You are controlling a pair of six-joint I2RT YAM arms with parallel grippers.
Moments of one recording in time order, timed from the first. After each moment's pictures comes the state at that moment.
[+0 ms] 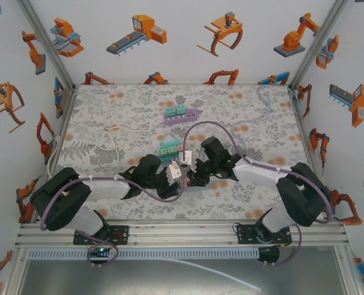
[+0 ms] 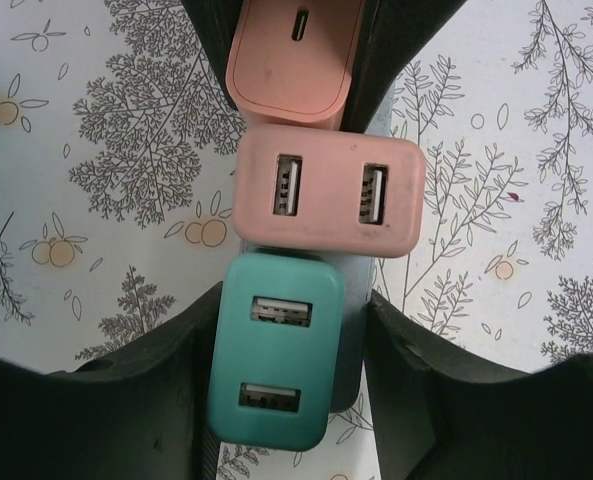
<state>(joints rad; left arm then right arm) -0.87 1.48 0.47 0.31 0.41 0.31 0.74 1.48 0.73 -0.11 -0.63 -0.53</state>
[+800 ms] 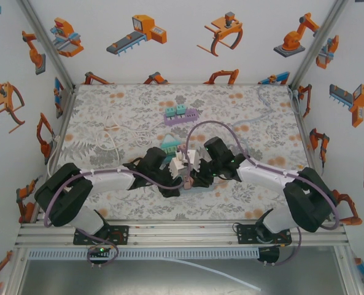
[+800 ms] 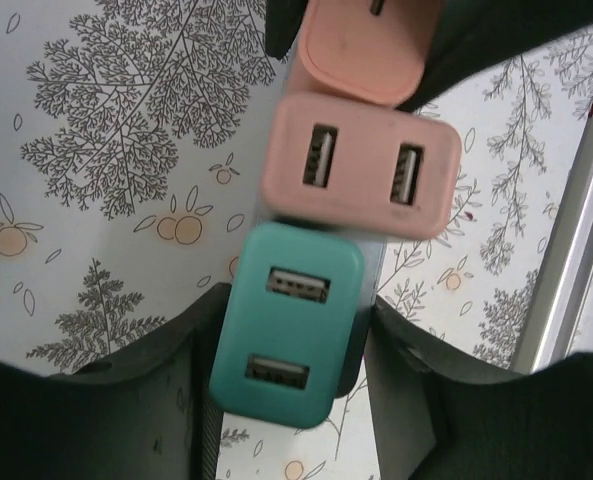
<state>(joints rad) -0.86 1.52 0.63 0.03 0.45 0.17 0.73 1.42 0.72 -0.20 -0.57 -0.51</state>
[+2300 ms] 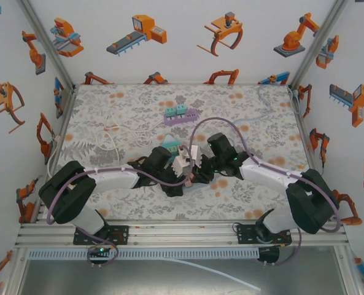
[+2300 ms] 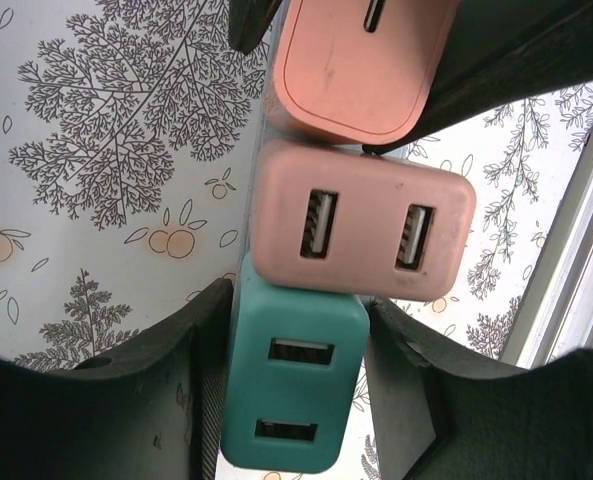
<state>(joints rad) -0.89 1.56 0.67 0.02 0.40 0.09 0.68 1.39 0.72 -0.16 -0.64 -0.50</state>
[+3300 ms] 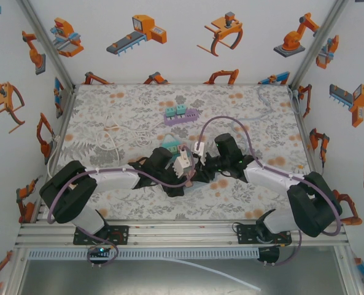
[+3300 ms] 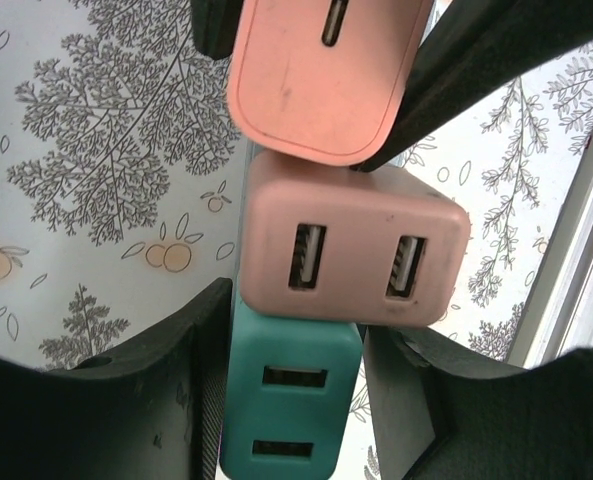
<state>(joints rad) -0.90 1.54 0.67 0.03 0.39 0.10 0.63 1.37 0.64 0.00 -0.73 -0.40</state>
